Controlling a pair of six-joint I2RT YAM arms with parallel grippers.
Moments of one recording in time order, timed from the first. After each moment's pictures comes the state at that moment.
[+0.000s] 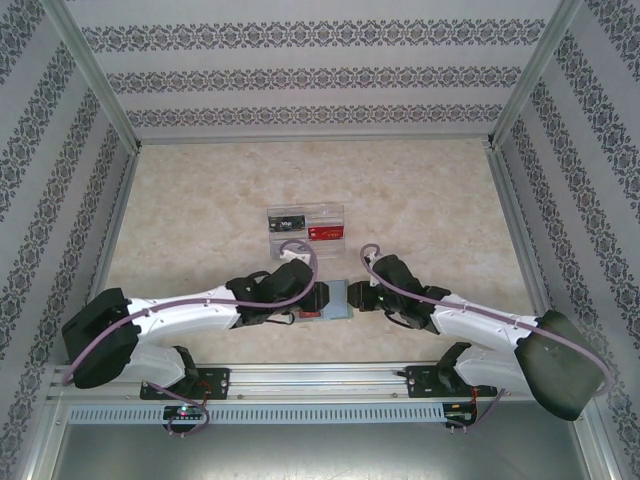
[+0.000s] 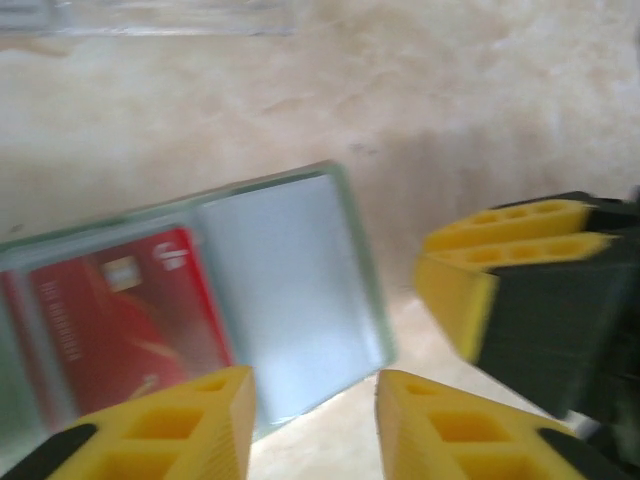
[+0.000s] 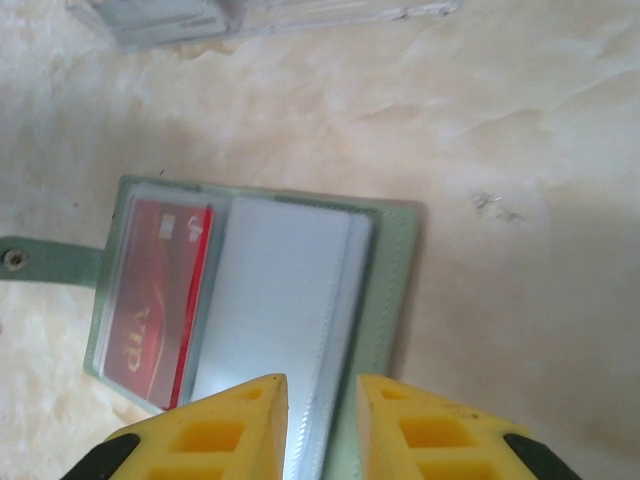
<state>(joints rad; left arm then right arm) -0.98 1.35 0.69 -0.17 -0.08 -0.90 0.73 1.15 0.38 -0.03 -0.17 0.66</state>
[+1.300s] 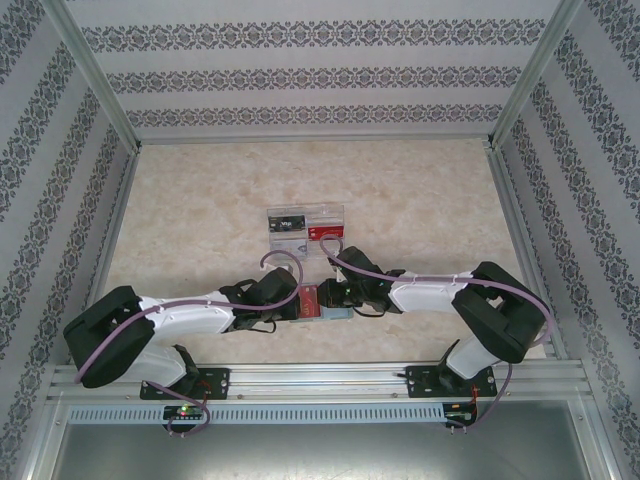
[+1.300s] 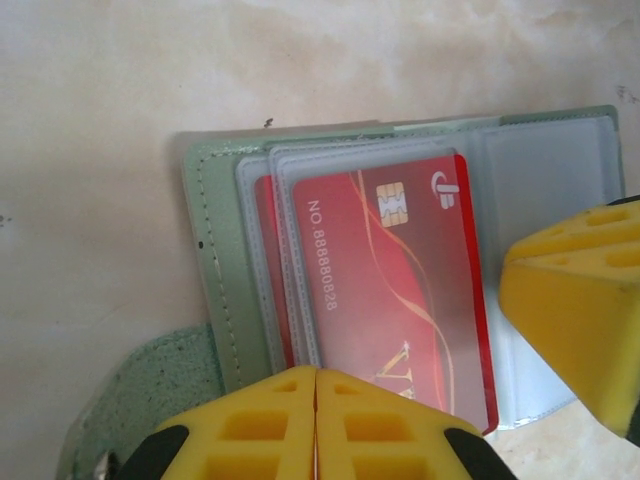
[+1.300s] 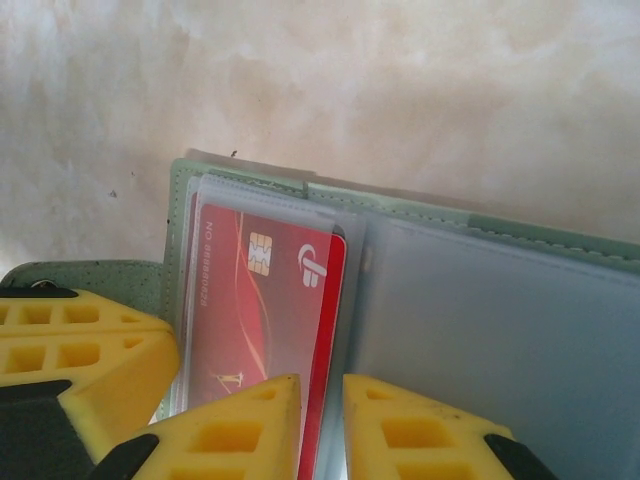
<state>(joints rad) -0.89 1.38 0.53 -0.11 -0.05 -0.92 0.82 1.55 0.61 0.05 -0.28 0.80</state>
